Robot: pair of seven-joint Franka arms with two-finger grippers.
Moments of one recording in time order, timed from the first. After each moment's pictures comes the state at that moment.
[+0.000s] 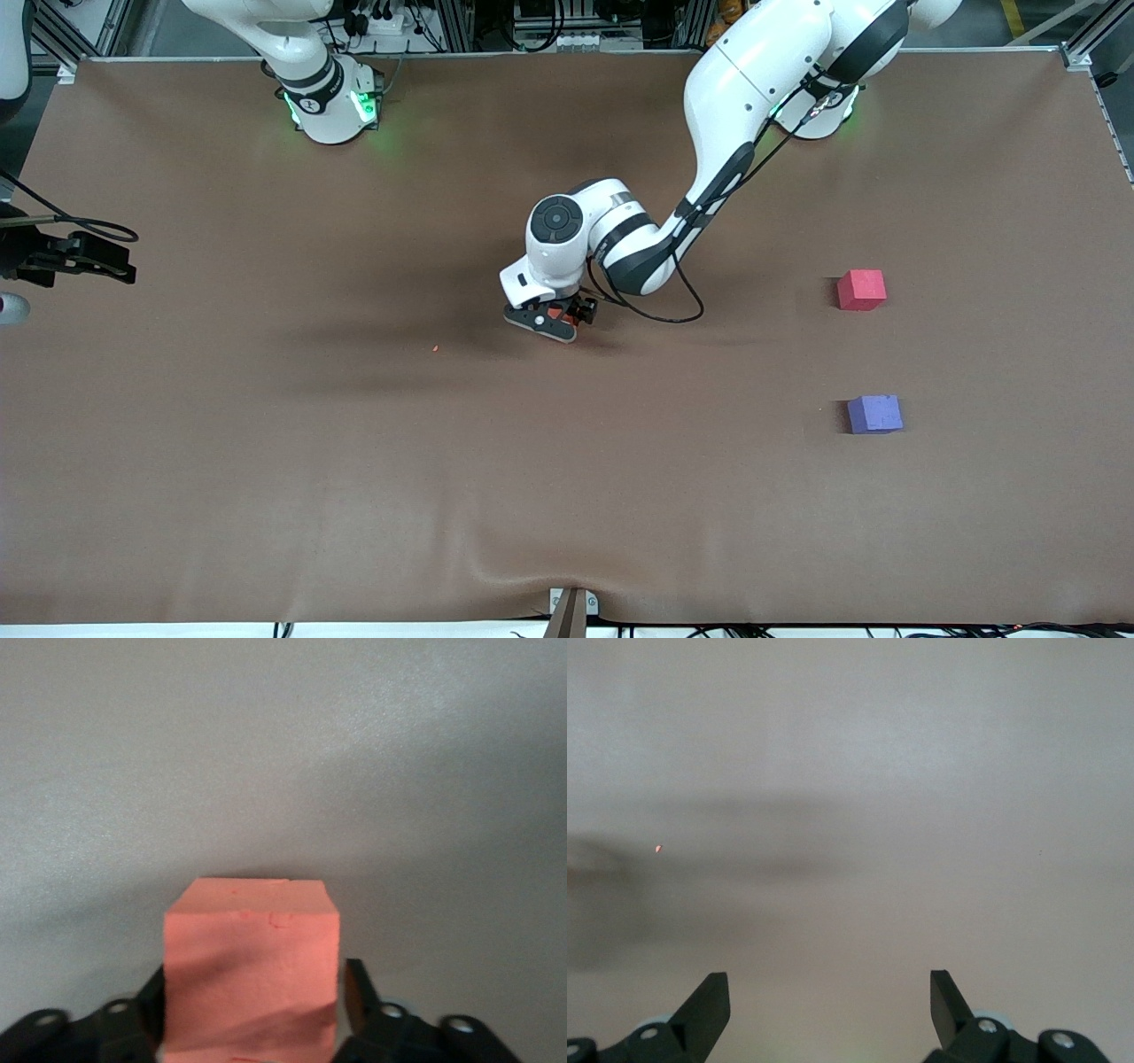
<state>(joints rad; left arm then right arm) -0.61 0.86 -0.32 -1.44 0.29 2.30 -0.64 -0.03 0.20 0.00 -1.35 -0.04 1.44 -0.09</state>
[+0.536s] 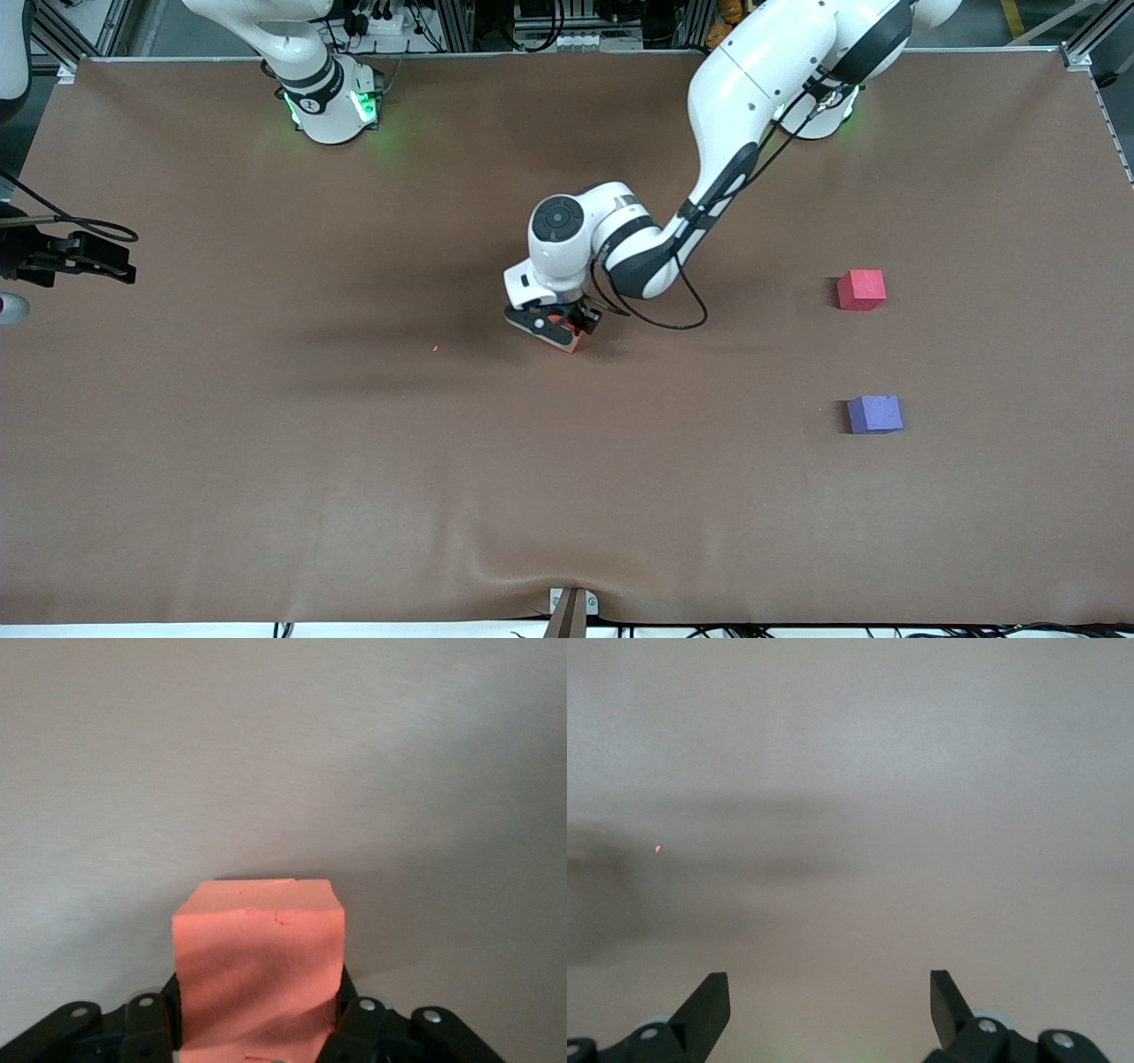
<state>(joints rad) -0.58 0.85 -0.32 -1.44 0.37 2.28 -0.56 -0.03 0.20 0.00 -1.35 -0.04 1.44 -0.09</state>
